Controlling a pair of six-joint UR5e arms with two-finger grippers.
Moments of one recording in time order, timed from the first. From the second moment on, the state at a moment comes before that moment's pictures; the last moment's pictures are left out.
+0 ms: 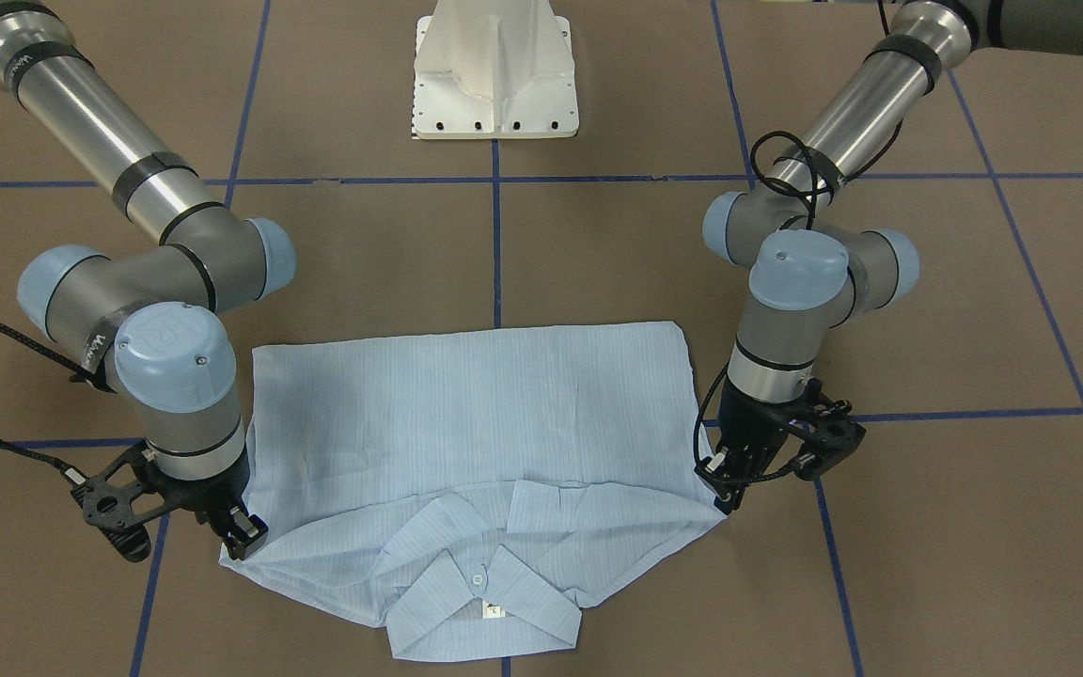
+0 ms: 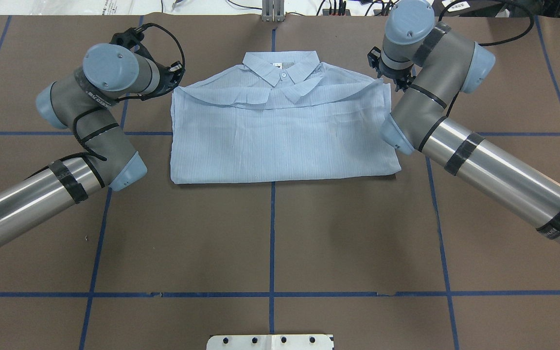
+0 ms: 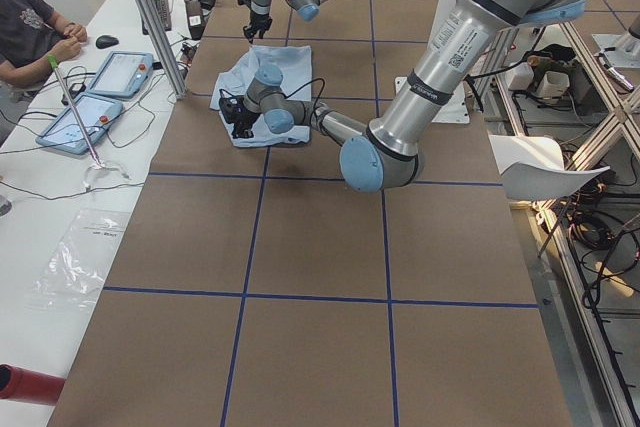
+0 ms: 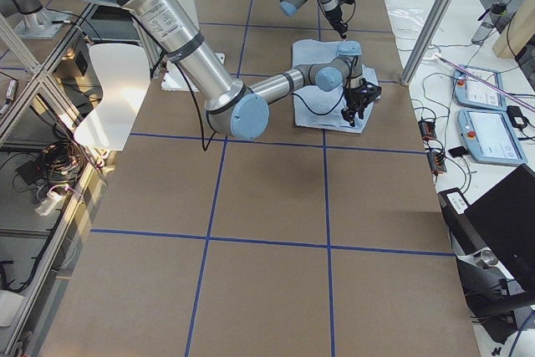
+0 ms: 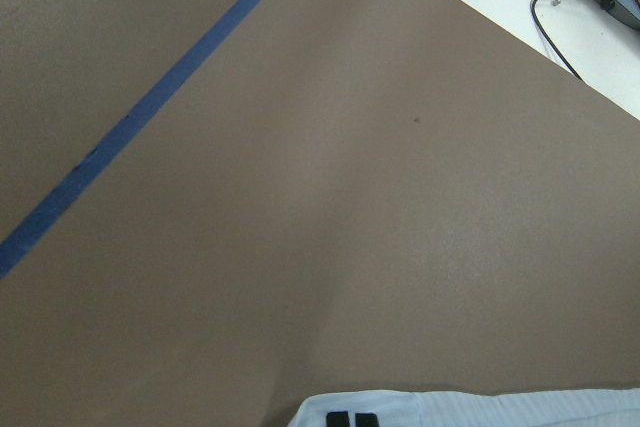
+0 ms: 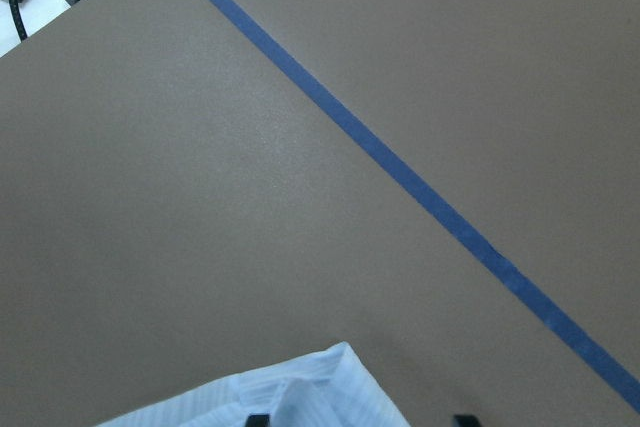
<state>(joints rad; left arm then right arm) -0.80 -2.24 -1.20 -2.25 -1.66 -1.62 0.87 -0.85 1.18 -1.30 1.77 1.65</state>
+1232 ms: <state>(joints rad) -0.82 -2.21 -1.28 -2.27 -1.66 -1.63 0.65 -1.25 1.68 -1.23 1.82 1.92</state>
